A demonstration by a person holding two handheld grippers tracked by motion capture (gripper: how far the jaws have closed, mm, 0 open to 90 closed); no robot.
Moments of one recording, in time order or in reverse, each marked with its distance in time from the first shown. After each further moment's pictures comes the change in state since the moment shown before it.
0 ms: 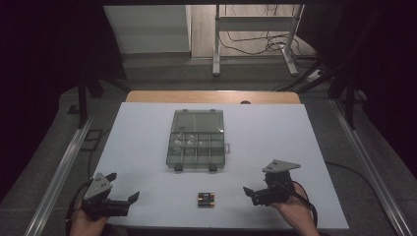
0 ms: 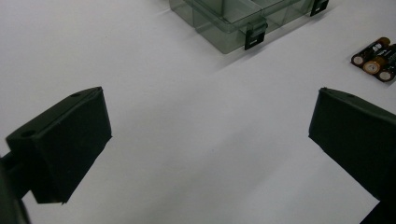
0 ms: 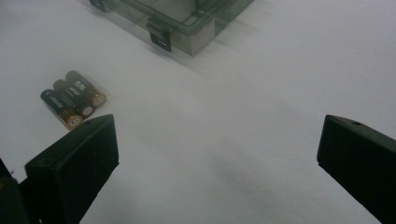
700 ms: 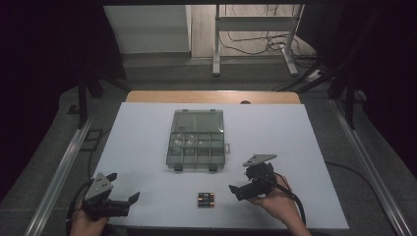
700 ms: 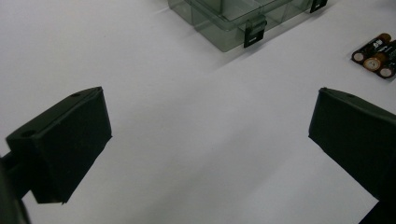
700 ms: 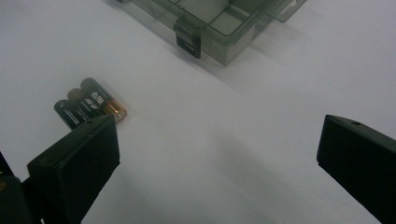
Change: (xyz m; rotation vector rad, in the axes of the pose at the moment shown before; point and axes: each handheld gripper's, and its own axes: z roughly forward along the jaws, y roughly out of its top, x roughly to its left) left arm -0.001 0.000 0.001 0.006 0.000 0.010; right arm 0.020 0.030 0.030 0.105 0.035 -0.028
